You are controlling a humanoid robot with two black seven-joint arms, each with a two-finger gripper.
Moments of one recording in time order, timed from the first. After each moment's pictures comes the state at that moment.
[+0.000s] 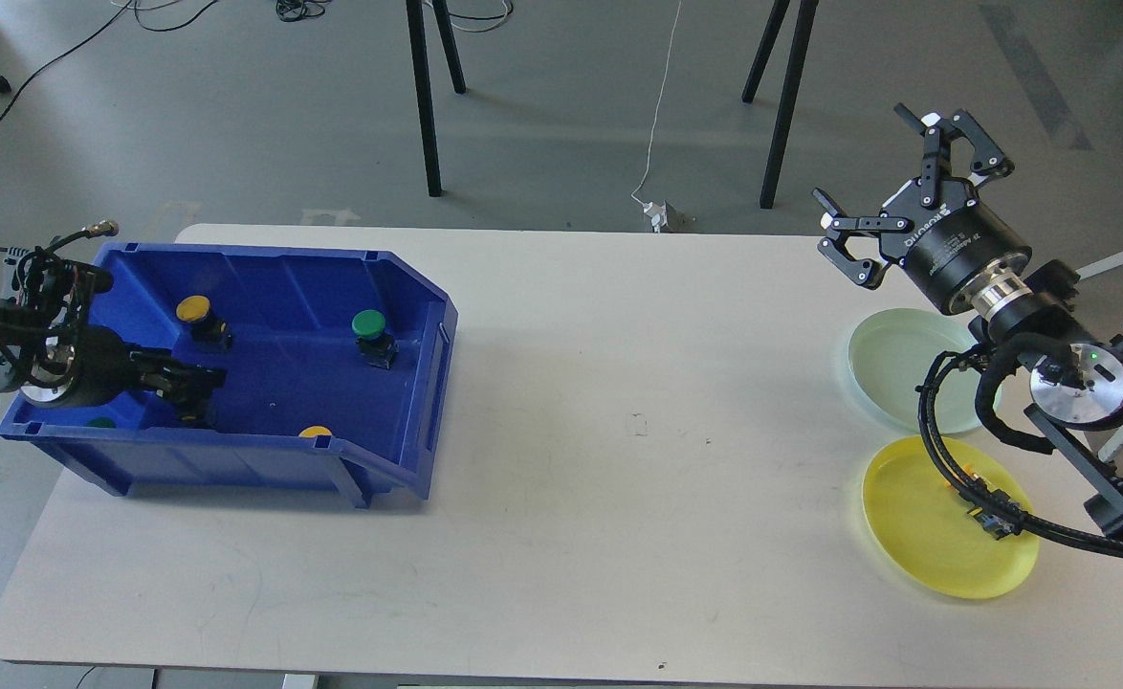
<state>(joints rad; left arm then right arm) -1.07 0.70 0.42 -0.65 1.33 -0.19 -0.49 0.52 -0.54 0.92 1.24 0.06 0.19 0.11</state>
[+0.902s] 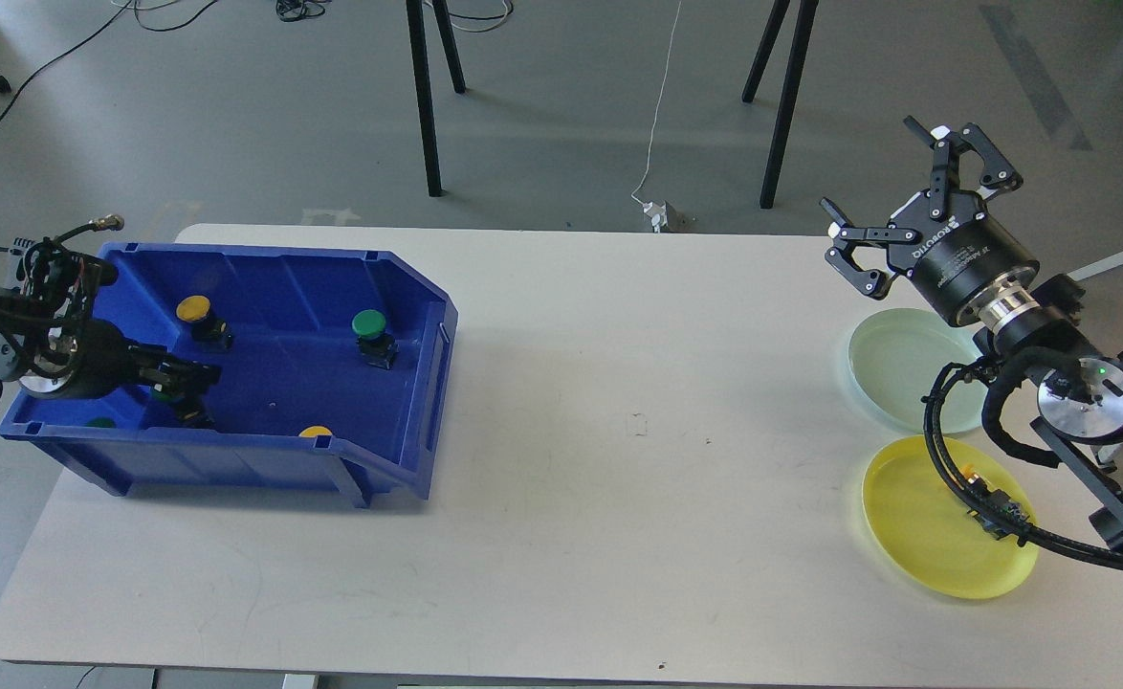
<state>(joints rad) -1.08 0.67 0.44 -0.60 1.35 -0.24 -0.49 0.49 -0.54 0.94 1.24 0.06 0.22 0.11</state>
